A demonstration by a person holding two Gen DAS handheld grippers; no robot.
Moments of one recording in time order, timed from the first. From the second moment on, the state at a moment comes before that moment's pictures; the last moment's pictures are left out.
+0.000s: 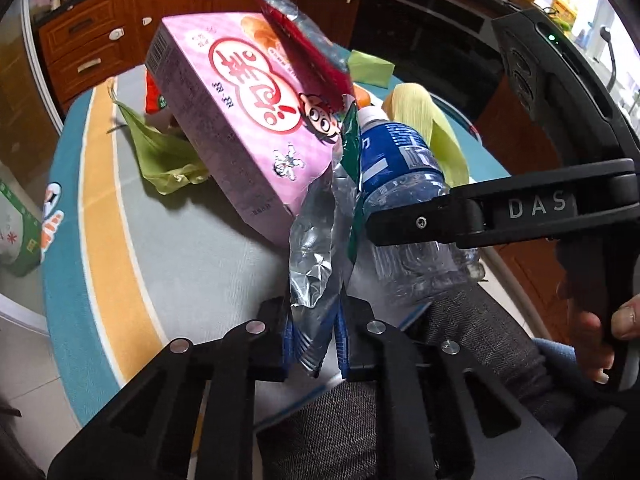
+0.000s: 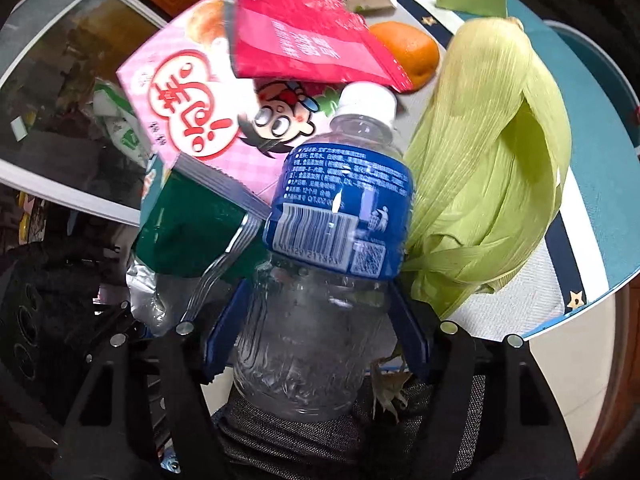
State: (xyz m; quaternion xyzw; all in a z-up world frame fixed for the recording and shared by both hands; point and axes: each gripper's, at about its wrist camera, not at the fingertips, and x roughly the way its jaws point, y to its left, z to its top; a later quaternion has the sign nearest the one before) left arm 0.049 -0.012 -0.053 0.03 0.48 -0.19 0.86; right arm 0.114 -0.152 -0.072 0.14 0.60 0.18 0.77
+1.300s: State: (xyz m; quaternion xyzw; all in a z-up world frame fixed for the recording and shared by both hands) left arm 0.021 0.025 0.009 0.02 0.44 -0.15 0.88; right arm 0.113 -0.155 -0.019 0.12 0.57 0.28 0.76
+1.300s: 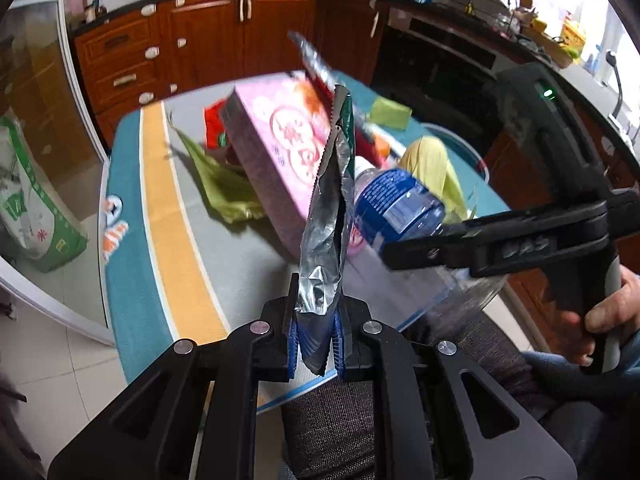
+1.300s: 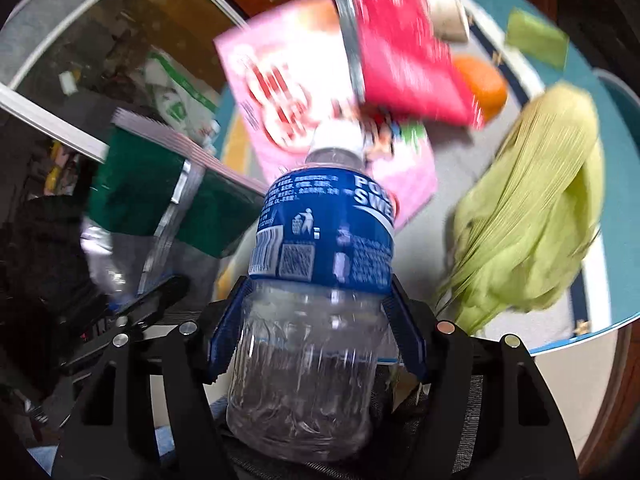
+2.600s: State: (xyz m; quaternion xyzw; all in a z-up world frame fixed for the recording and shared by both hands) left arm 0.357 -0.418 -0.128 0.17 0.64 -0.26 0.71; right arm 0.336 -0.542 -0.167 0.27 0.63 0.04 0.73
